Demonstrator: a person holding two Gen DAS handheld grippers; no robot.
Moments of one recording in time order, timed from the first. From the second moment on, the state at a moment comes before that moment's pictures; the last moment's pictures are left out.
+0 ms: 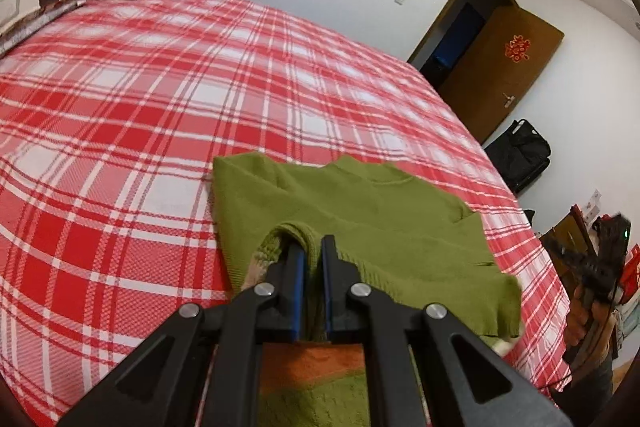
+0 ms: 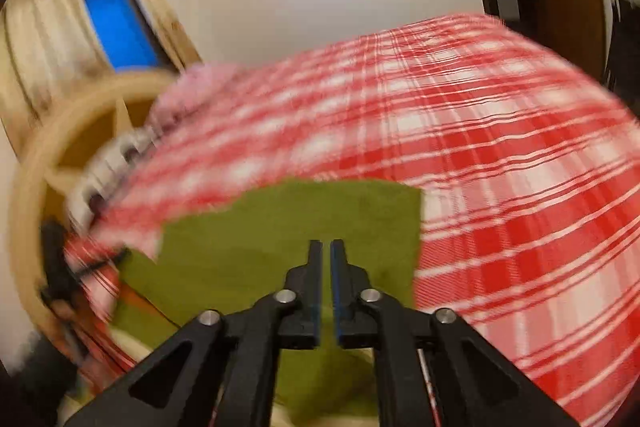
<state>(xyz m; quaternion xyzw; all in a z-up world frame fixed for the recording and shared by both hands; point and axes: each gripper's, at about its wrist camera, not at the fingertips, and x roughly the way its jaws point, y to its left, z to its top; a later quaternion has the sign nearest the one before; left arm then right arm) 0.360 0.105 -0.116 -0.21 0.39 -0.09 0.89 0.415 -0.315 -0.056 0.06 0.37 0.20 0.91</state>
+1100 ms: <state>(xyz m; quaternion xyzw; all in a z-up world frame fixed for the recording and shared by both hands) 0.364 0.114 -0.131 -0.21 0.41 -0.09 0.88 0.363 -0.256 -0.104 -0.25 0.32 0.22 0.89</state>
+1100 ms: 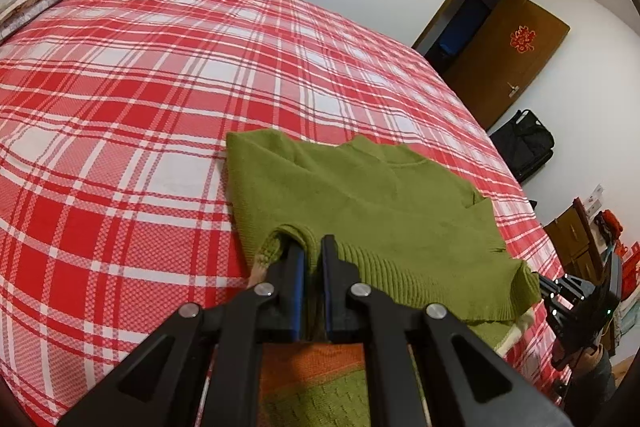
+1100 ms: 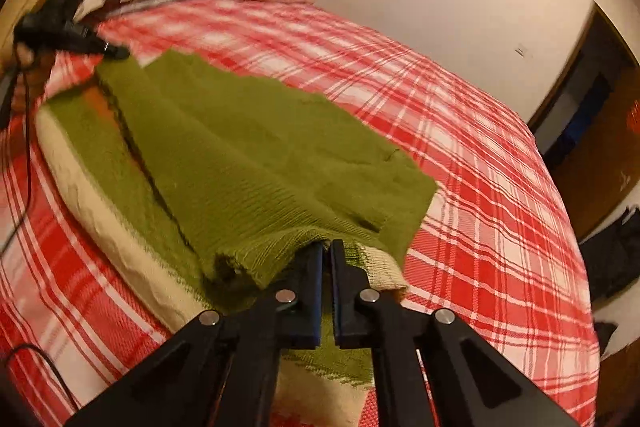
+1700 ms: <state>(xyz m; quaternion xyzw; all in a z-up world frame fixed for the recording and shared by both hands) 0.363 0.115 -0.137 -0.21 0.41 -0.09 0.88 0.346 -0.252 -0.137 -0.39 0.30 0.17 0.85</state>
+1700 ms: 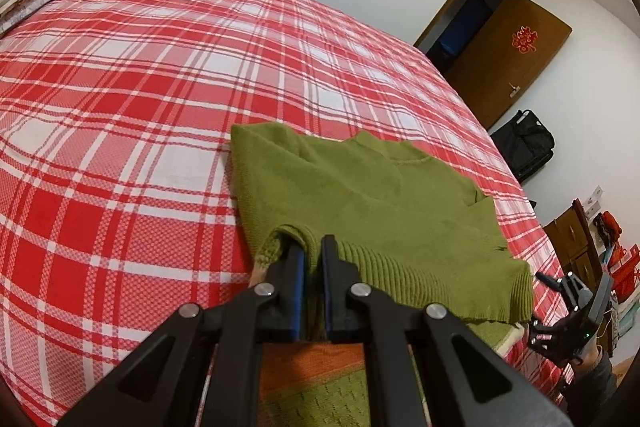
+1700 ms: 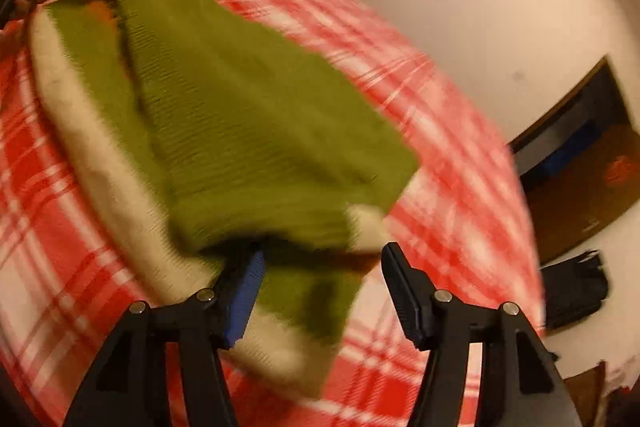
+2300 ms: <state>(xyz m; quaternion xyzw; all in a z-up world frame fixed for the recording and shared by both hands) 0.387 0.125 -0.107 -0.23 0.38 -0.10 0.89 0.444 -0.263 -0.058 -0.18 0.29 0.16 0.93</state>
